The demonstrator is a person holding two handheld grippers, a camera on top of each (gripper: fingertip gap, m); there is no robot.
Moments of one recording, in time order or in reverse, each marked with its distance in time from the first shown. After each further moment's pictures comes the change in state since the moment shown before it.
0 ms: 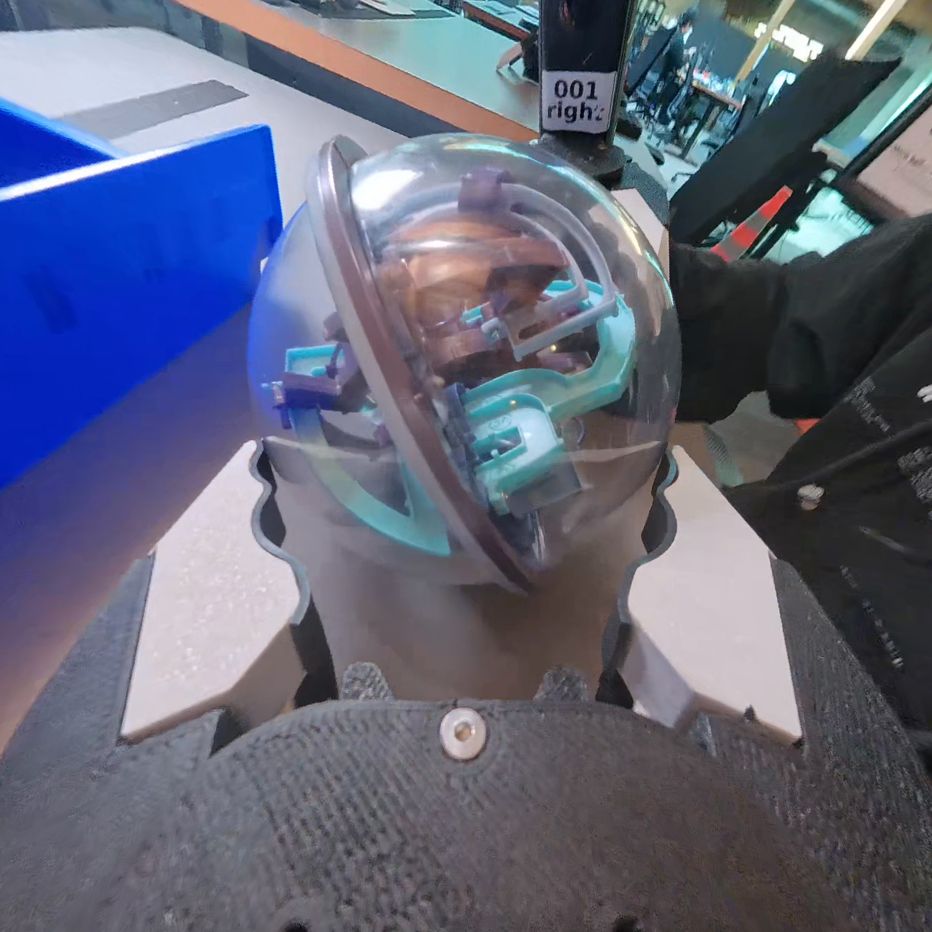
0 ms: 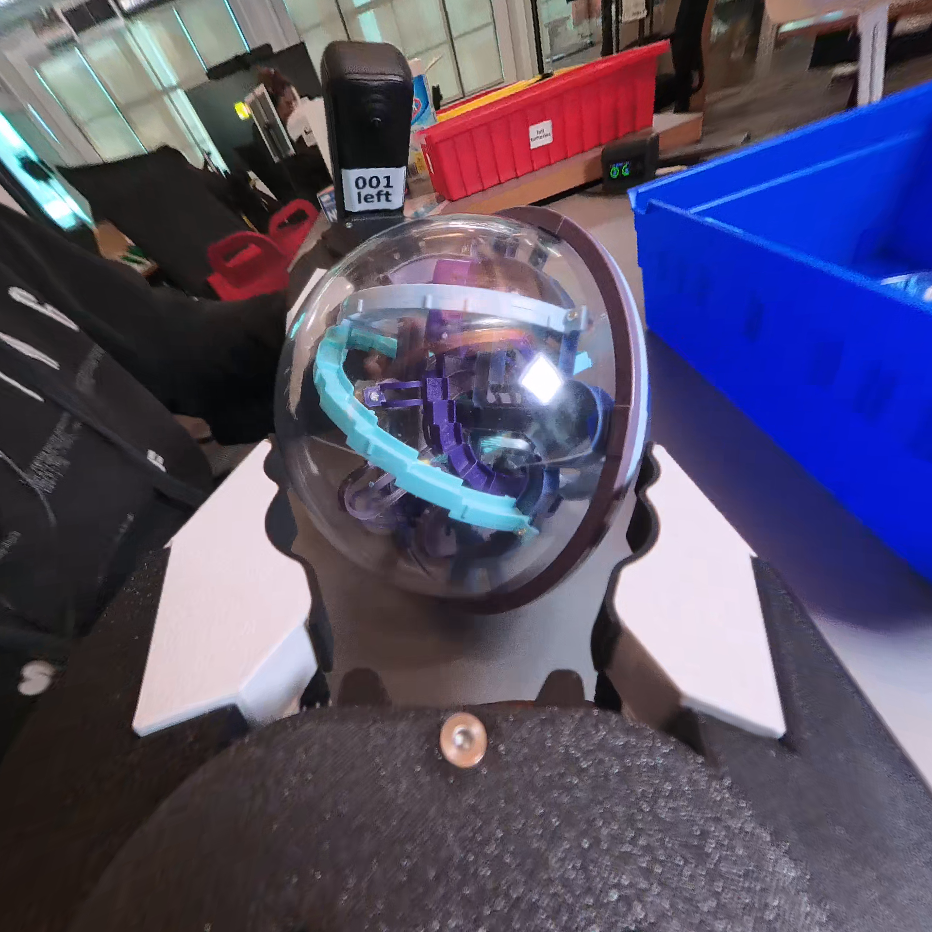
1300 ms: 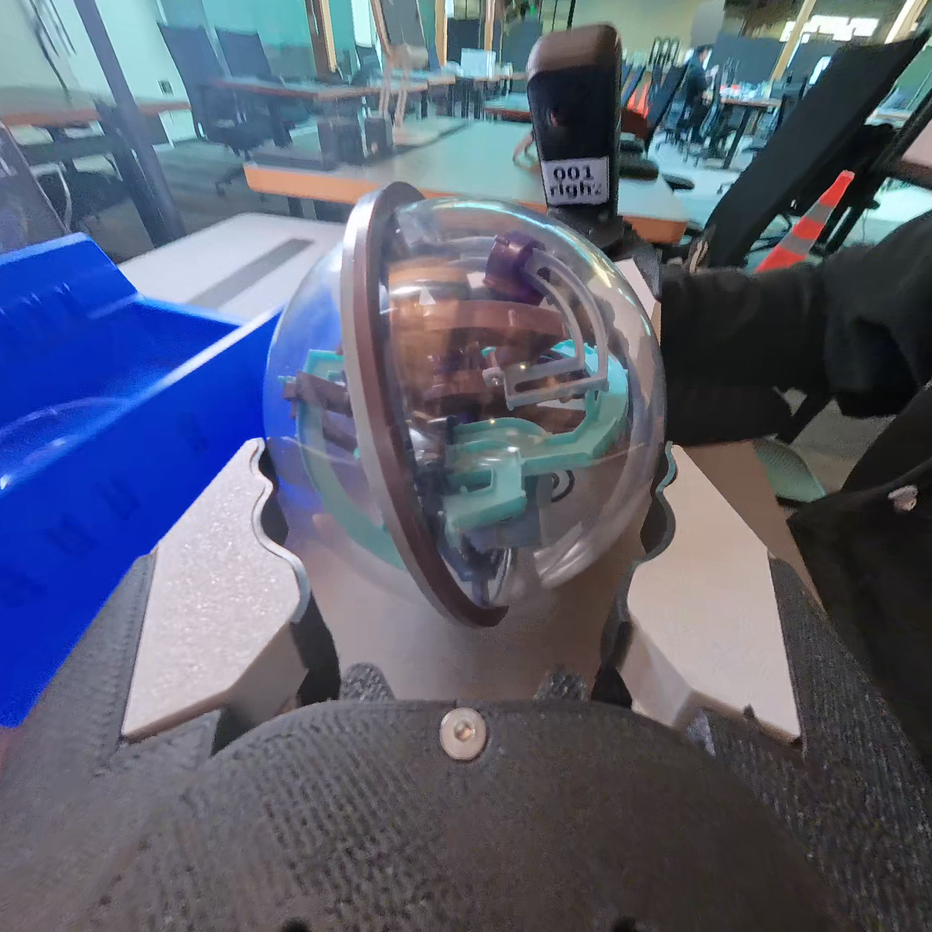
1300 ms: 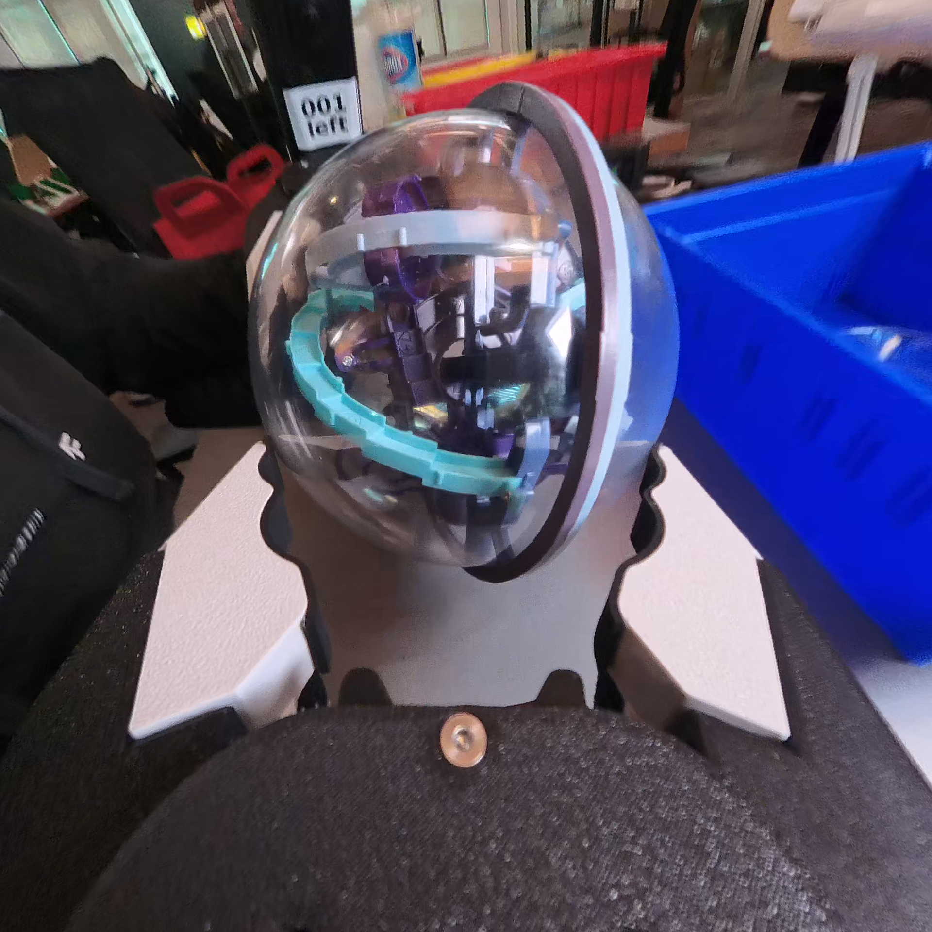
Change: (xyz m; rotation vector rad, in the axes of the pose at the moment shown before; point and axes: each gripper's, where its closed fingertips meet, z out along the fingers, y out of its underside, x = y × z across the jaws) left arm 0.002 -0.038 -0.022 0.127 -0.096 0.212; right arm -0.005 -0.004 0.012 -0.056 0.061 -0.125
